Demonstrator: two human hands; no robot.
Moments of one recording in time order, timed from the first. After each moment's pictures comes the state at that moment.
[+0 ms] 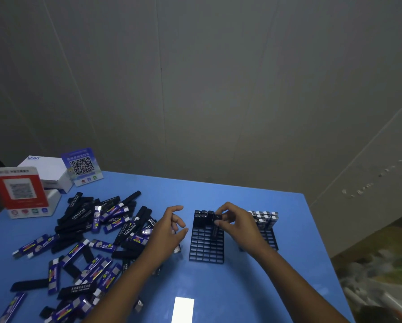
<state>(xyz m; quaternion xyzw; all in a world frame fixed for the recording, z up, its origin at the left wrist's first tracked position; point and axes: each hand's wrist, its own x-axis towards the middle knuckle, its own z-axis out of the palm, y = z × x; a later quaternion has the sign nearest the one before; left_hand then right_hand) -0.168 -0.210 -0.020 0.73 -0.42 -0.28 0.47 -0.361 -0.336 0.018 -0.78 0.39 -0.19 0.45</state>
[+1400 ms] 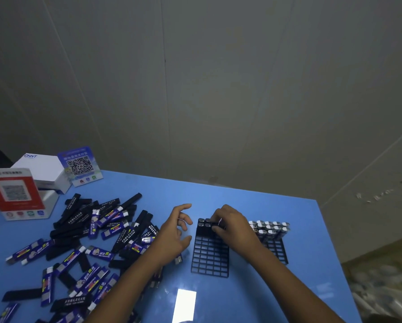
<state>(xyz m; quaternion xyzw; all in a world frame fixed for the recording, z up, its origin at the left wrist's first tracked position) -0.155 -0.235 -0.015 0.69 -0.46 -0.34 0.45 -0.319 -0.372 -0.010 -0.90 0.34 -0.10 0.27</state>
